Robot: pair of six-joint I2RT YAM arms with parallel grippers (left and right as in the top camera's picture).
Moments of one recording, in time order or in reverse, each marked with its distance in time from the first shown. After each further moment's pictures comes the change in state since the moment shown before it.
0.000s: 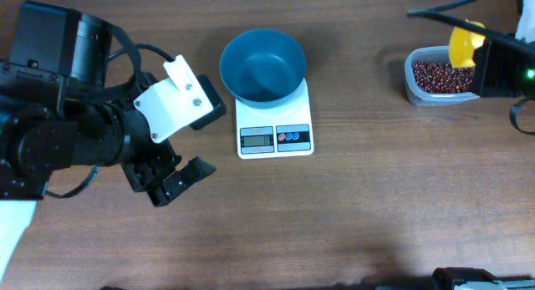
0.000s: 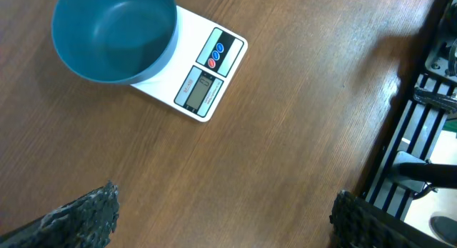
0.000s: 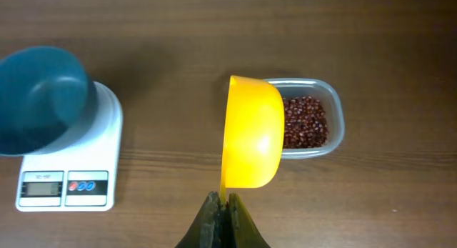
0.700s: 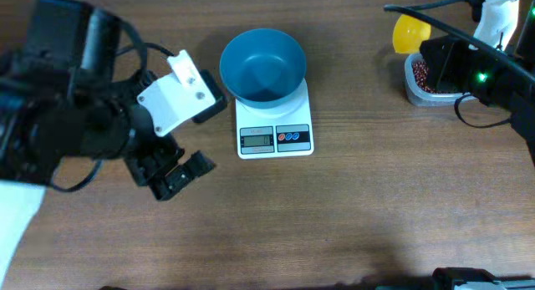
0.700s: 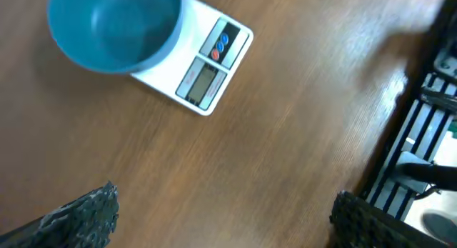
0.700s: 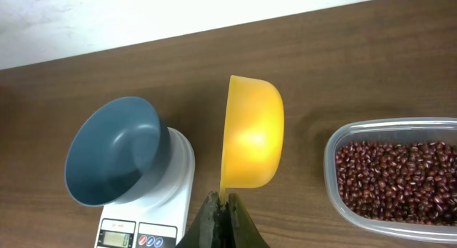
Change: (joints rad) left arm -0.001 0.039 0.001 0.002 -0.025 -0.025; right arm 0.000 -0.005 -0.347 0.525 -0.284 0.184
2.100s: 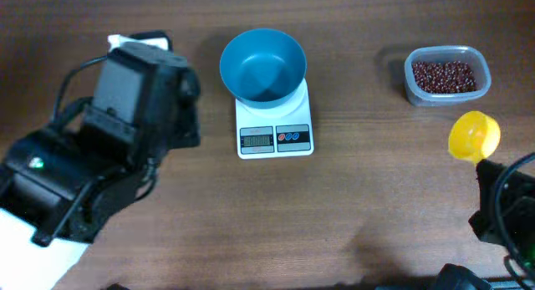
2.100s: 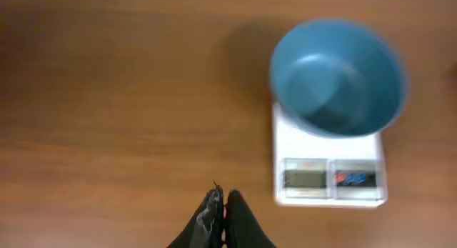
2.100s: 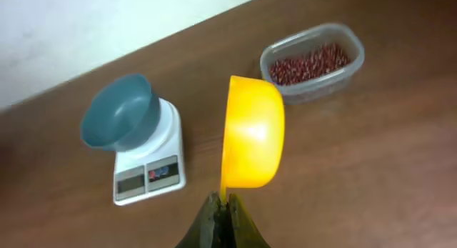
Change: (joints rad) left arm -0.253 -0.119 -0.269 0.446 -0.735 -1.153; right arm 0.859 -0.693 0.000 -0.740 0.946 0.701
